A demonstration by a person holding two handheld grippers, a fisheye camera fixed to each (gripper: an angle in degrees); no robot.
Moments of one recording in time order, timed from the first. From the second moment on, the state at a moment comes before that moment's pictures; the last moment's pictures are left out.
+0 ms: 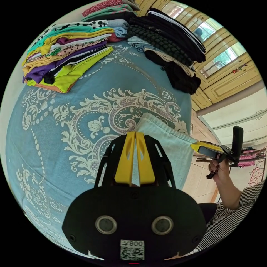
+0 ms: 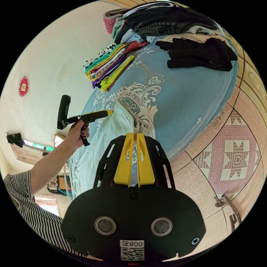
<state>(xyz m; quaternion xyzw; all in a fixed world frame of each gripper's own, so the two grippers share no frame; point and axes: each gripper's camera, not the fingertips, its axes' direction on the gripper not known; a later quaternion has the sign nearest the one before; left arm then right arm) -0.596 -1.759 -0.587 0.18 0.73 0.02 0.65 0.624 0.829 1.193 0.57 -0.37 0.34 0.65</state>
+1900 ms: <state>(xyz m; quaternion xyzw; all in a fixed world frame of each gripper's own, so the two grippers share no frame) -0.777 -1.497 -0.385 0.27 0.81 -0.12 0.50 0.405 0.777 1.019 0.69 -0.31 0.05 0.66</state>
